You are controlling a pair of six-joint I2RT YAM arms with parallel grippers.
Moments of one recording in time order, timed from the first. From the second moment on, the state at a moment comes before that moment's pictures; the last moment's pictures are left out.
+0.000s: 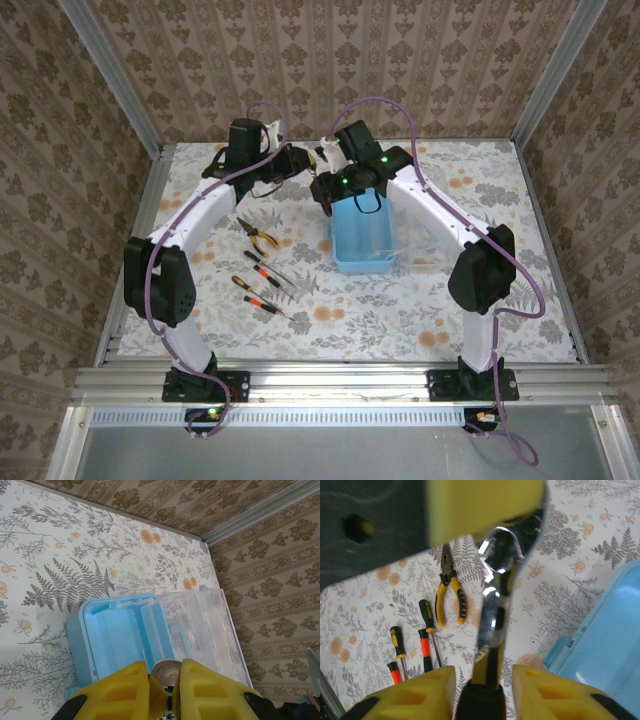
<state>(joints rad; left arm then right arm) -0.39 1.76 1.52 -0.27 0.56 -0.64 0.55 1.95 1.92 -0.82 -0.29 0.19</state>
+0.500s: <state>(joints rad) -0.36 1.74 1.53 -0.40 0.46 -0.51 0.55 1.95 1.92 -0.86 -0.28 0.19</state>
